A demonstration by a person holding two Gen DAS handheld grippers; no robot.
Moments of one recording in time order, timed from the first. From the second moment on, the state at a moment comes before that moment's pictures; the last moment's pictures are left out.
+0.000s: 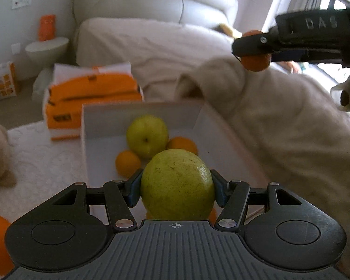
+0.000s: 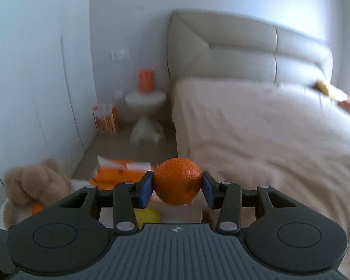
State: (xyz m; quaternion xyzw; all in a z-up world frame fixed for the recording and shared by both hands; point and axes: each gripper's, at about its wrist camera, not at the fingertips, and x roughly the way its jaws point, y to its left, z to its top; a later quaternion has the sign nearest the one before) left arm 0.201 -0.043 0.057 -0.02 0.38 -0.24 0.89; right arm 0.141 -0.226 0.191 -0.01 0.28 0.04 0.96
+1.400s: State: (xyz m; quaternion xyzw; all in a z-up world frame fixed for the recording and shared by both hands) left arm 0.067 0.226 0.023 -0.23 0.20 0.09 0.95; right arm 0.137 -0.033 0.106 -0.02 0.35 0.21 0.91
